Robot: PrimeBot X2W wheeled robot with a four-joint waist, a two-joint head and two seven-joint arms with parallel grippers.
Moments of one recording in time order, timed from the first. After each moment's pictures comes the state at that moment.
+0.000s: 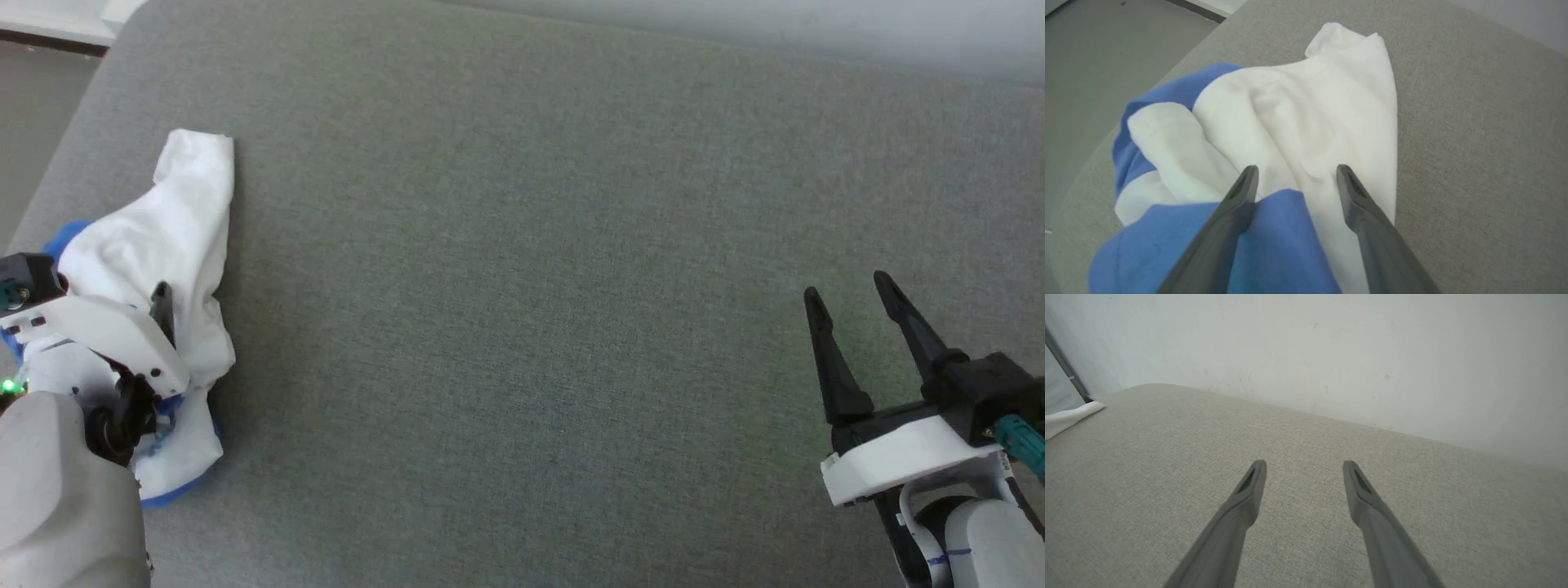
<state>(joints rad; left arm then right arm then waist) -0.52 0.29 0.23 0.59 -0.27 -0.04 0.26 -0.07 -0.13 0.02 -0.05 0.08 0.13 -0.09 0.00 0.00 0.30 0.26</state>
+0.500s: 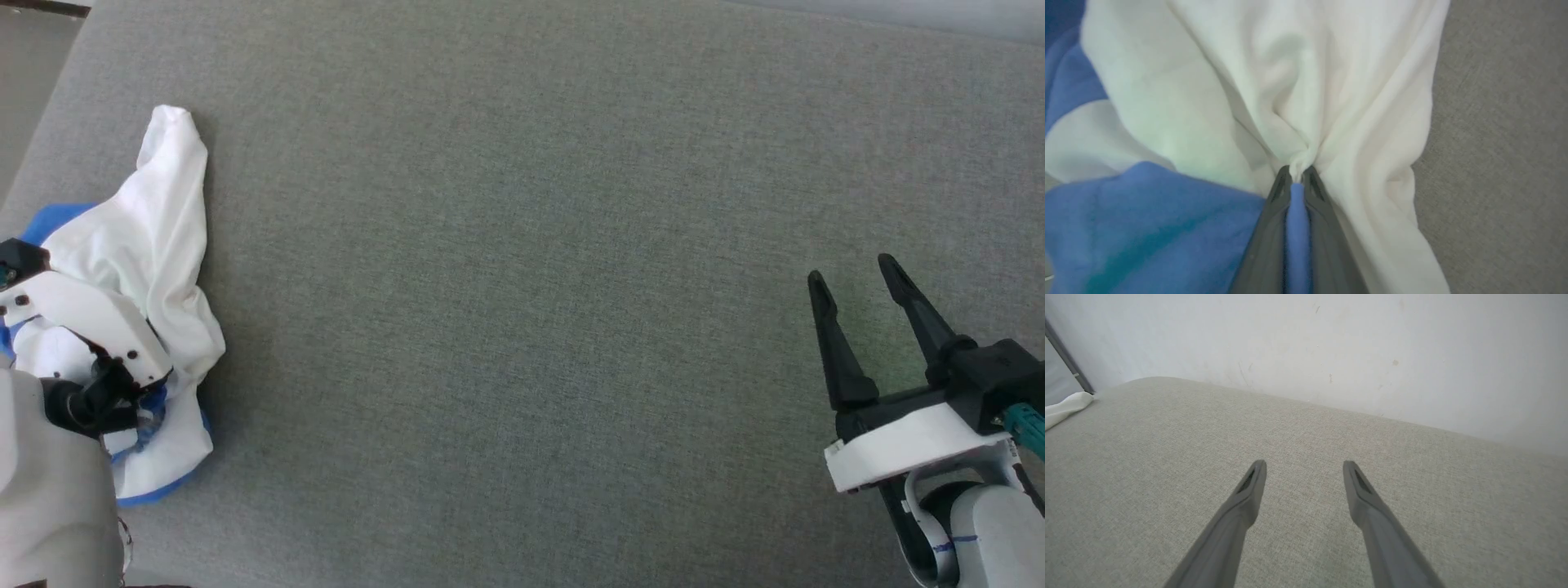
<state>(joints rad) -0.61 0.33 0.27 0.73 -0.38 -0.04 0.60 -0.11 -0.16 0.03 -0.05 0.10 0.13 -0.10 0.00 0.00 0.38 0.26</state>
